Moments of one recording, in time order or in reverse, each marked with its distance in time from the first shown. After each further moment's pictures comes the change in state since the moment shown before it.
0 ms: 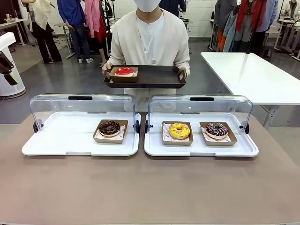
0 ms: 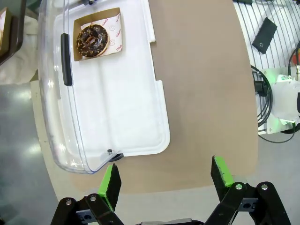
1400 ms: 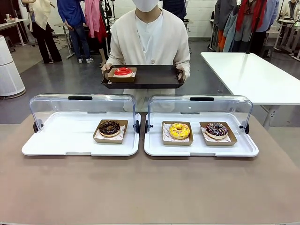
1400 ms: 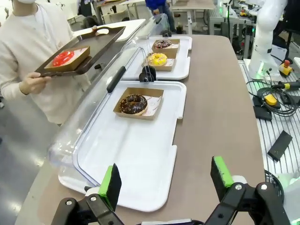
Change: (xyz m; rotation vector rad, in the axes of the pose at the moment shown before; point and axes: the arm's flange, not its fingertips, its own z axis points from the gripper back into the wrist) left arm -0.195 -0.060 -0.076 0.167 -0.847 0.281; right arm 0.000 0.000 0.000 0.000 0.000 0.000
